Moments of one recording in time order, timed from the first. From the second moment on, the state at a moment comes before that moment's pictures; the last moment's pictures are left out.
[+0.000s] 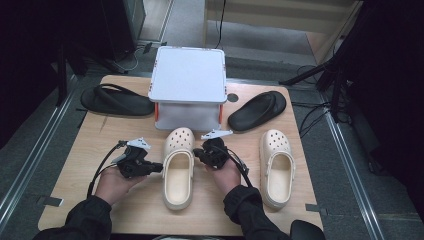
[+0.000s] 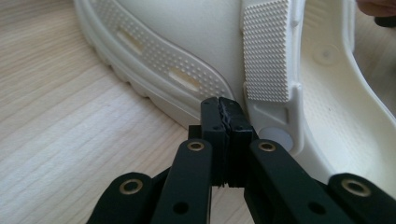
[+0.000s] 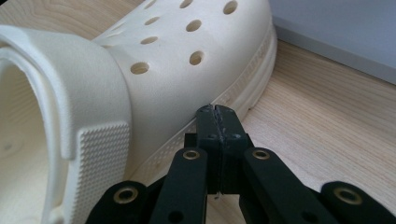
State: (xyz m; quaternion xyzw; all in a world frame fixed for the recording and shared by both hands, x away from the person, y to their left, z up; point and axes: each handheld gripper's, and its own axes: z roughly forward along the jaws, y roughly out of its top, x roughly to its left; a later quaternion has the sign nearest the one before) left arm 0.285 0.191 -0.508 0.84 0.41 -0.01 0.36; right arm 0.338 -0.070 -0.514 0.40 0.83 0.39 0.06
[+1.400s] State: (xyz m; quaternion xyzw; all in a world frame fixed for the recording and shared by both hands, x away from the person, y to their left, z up) left arm 0.300 0.227 -0.497 0.82 0.44 0.01 0.37; right arm 0.304 -0.128 -0.473 0.39 0.83 0.40 0.05
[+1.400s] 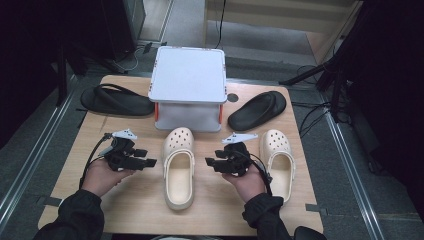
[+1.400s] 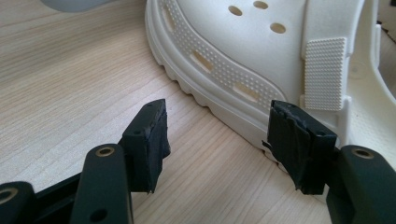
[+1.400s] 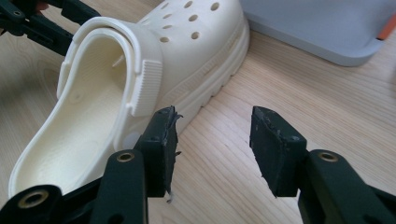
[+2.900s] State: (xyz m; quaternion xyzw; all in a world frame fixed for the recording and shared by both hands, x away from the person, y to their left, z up) left arm 0.318 0.235 -0.491 0.81 0.44 0.01 0.37; right arm 0.268 -0.262 -0.448 0.49 0.76 0.40 0.11
